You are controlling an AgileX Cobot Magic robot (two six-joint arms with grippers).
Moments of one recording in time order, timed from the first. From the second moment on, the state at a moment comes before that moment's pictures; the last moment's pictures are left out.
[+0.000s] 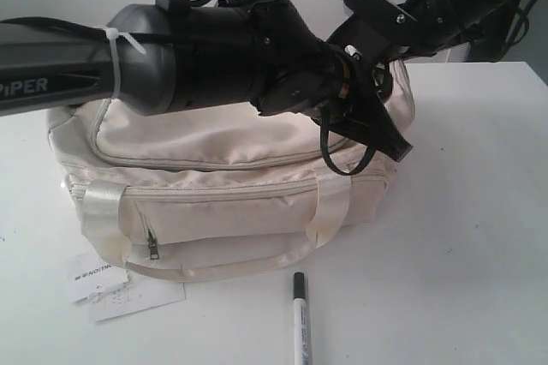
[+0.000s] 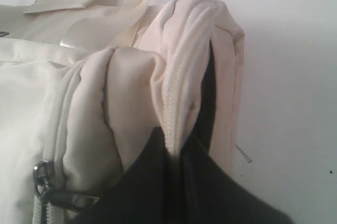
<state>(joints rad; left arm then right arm) -0.83 1.94 -1.63 0.46 0.50 -0.28 -0.01 1.95 -1.66 0.36 0.72 -0.20</state>
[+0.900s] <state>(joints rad) -0.83 1.89 -1.63 0.37 0.63 -0.18 -0.01 1.95 -1.66 0.37 0.74 -0.20</state>
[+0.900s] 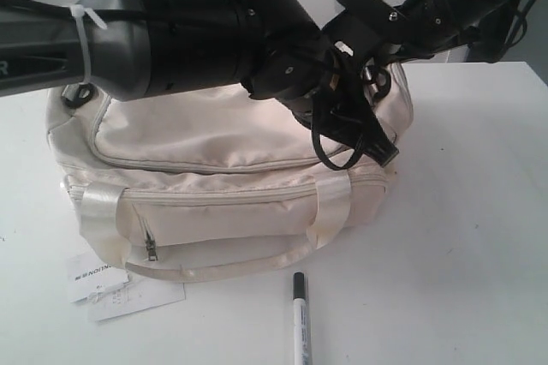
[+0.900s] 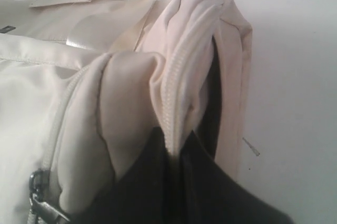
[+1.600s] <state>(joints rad) -0.83 1.89 -1.63 0.44 0.58 -0.11 -0.01 1.95 -1.66 0.38 0.75 -0.20</state>
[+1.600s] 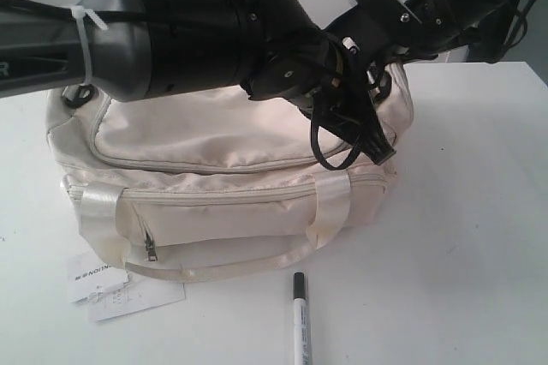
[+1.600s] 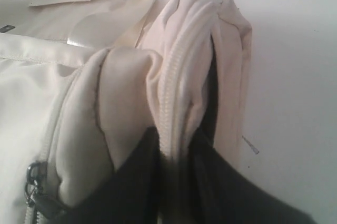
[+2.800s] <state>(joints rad) -0.83 1.89 -1.63 0.44 0.60 -0.18 0.06 2.03 -1.82 0.44 0.90 -0.33</state>
